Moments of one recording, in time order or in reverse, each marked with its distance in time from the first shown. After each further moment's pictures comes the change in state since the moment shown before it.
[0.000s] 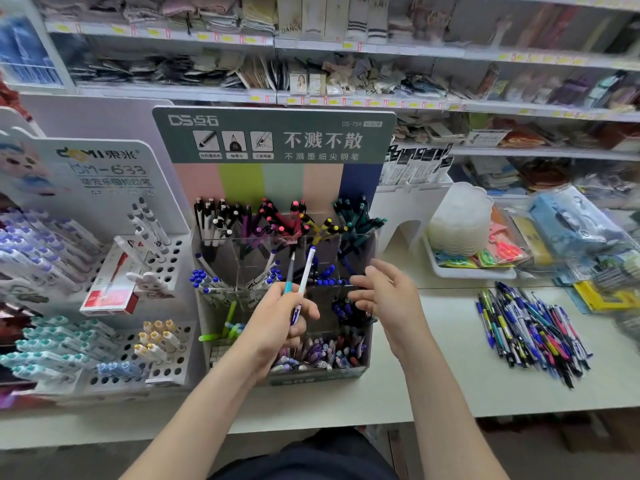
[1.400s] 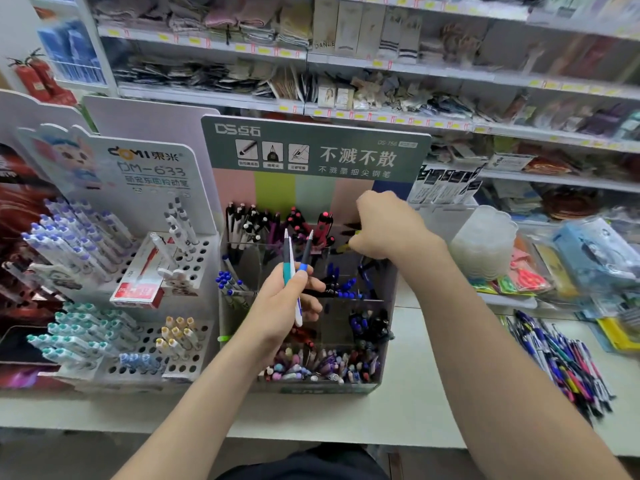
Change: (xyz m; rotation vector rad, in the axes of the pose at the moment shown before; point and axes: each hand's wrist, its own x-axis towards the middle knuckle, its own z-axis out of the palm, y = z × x) left_hand -0.003 0.030 -0.018 -0.074 0.066 0.189; right_hand 0.020 -0.148 0.075 -1.545 -0.169 -0.514
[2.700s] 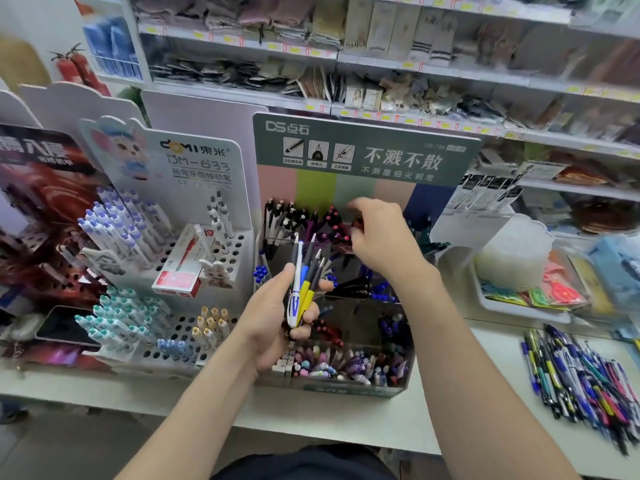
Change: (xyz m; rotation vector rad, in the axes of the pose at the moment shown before) left_hand -0.017 0.002 -0.055 -0.346 -0.086 -0.122; right_hand 0.022 -0.039 0.058 0.281 0.203 -0.180
